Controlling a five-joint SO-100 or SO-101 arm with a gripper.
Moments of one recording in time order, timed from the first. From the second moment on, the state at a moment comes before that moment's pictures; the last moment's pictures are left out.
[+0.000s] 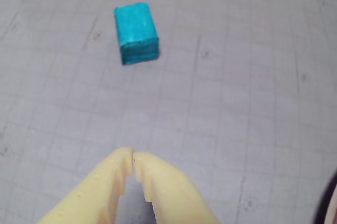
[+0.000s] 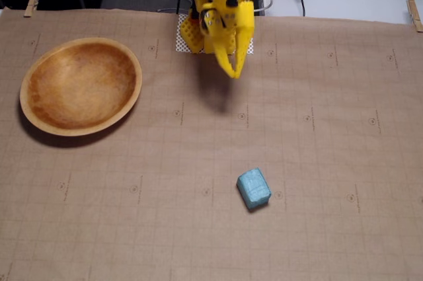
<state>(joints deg) -11.0 196.6 158.5 77.8 91.1</state>
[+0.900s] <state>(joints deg) -11.4 147.9 141.7 43.7 91.1</state>
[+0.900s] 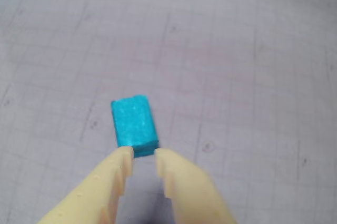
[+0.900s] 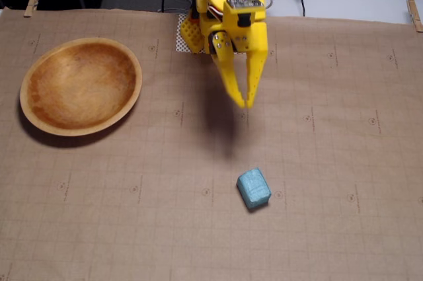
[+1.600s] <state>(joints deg) -19.1 132.0 137.1 26.1 91.1</state>
